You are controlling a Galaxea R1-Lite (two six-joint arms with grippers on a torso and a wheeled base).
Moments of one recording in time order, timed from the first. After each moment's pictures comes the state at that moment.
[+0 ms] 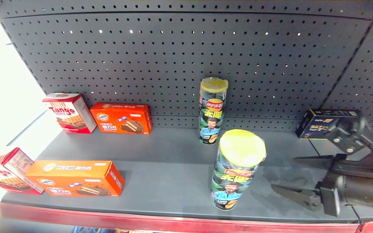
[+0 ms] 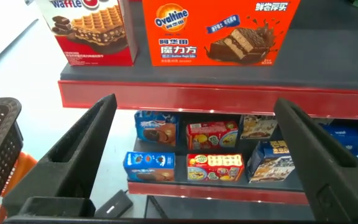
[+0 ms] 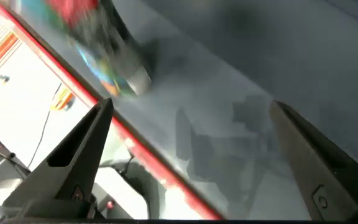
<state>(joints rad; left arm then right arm) 0.00 0.00 0.00 0.00 0.02 0.00 0.55 1.28 -0.67 -0.17 0.13 -0.12</state>
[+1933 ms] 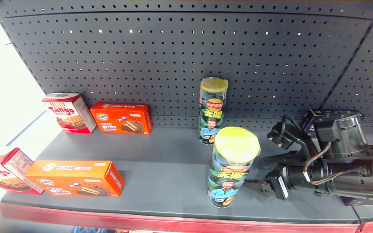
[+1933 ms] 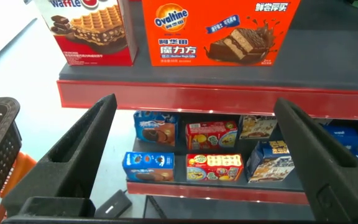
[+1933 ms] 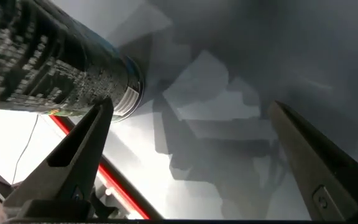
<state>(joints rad) 0.00 0.00 0.00 0.00 0.02 -0.01 0.57 1.56 -0.78 -0.22 0.10 -0.12</state>
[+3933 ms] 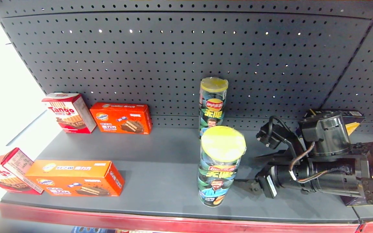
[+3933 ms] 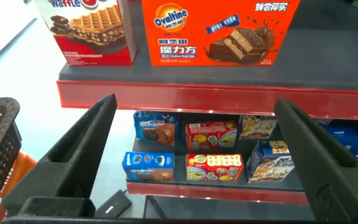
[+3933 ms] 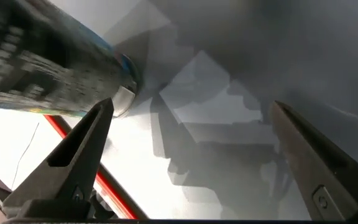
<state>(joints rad) 0.00 0.00 0.00 0.00 0.02 -0.01 0.60 1.60 -0.81 -0.24 0.10 -0.12</state>
